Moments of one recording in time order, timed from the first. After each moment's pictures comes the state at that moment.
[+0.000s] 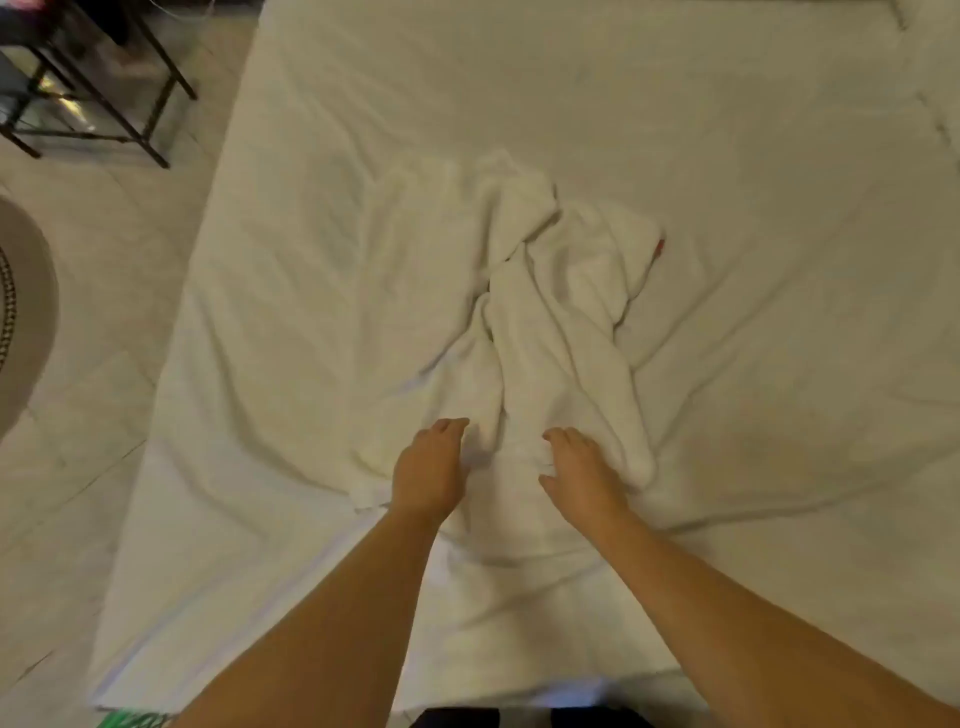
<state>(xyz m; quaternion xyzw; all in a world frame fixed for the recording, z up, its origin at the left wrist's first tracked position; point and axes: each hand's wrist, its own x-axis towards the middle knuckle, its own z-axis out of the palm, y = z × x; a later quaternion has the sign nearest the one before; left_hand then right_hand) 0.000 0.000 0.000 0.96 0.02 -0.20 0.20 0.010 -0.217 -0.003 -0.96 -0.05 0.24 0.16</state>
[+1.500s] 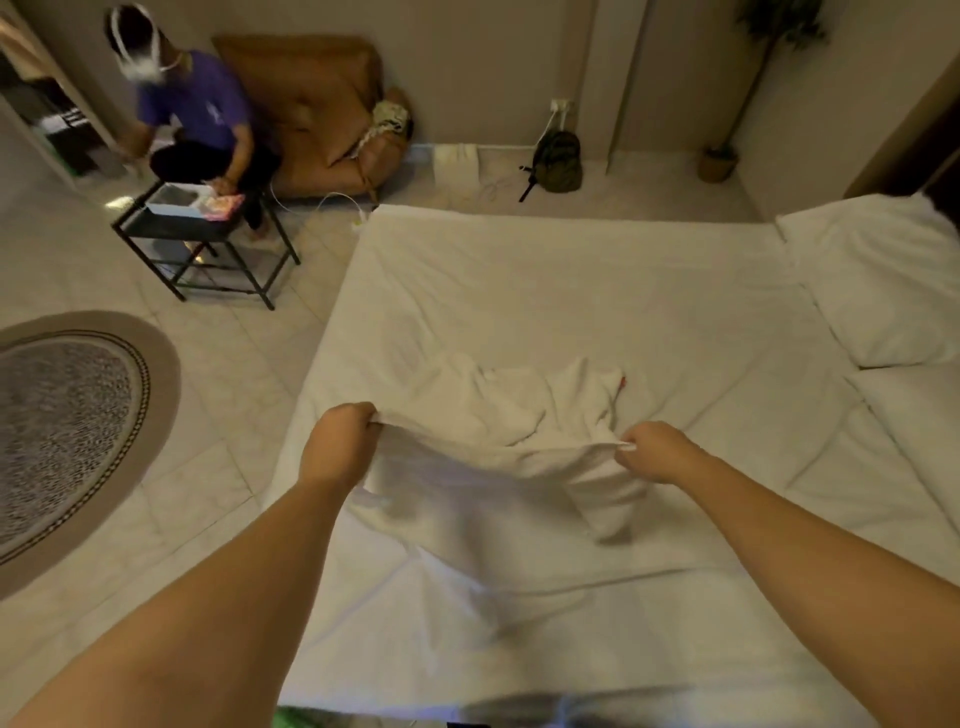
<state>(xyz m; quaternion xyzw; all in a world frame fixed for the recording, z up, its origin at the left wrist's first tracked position) -0.027 0.125 0.350 0.97 0.13 -0.01 0.20 0.048 -0.296 0.341 -0.95 -0.04 0.28 0.12</state>
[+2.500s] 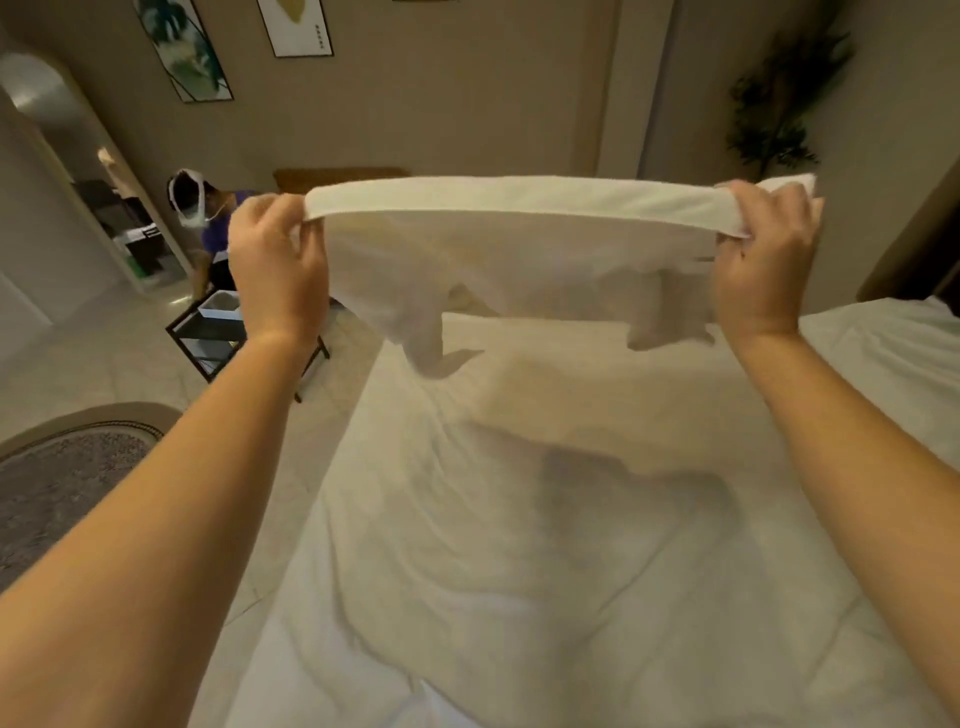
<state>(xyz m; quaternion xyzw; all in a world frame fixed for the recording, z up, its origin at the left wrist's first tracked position) 0.134 0.137 0.638 0.84 0.11 0.47 0.25 0.219 -0.287 0.615 -0.82 -0.08 -0.50 0.27</state>
